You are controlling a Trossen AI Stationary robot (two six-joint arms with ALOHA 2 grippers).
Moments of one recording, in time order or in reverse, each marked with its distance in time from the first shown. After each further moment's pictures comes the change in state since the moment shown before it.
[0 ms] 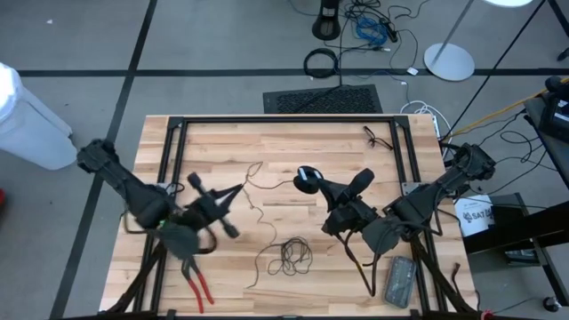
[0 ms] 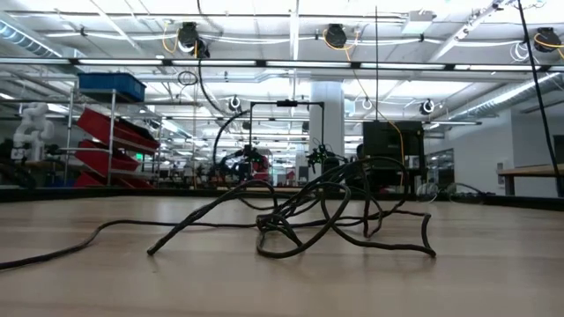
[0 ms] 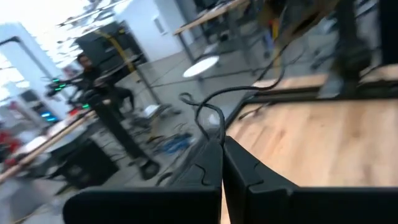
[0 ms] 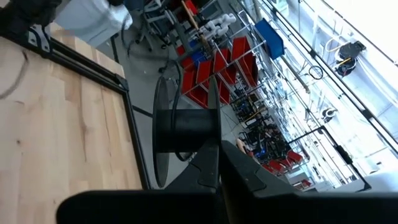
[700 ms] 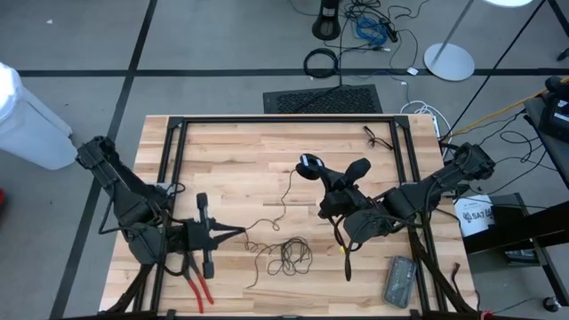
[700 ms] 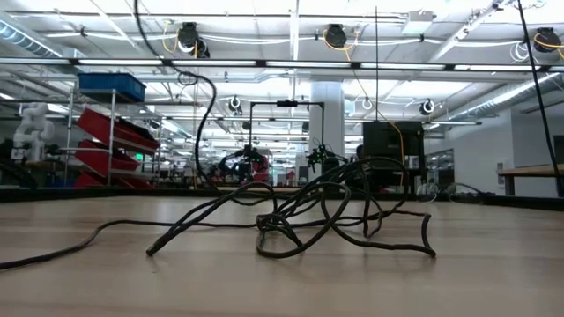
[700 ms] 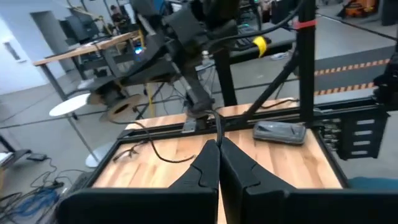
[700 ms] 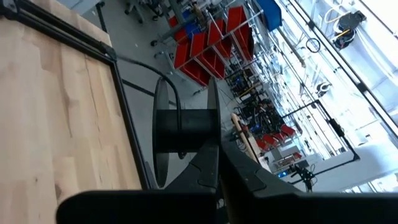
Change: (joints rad) left arm -0.135 -0.035 0.000 0.276 0.396 0.165; right arm -0.093 0.000 0.000 -0.232 0.000 0.222
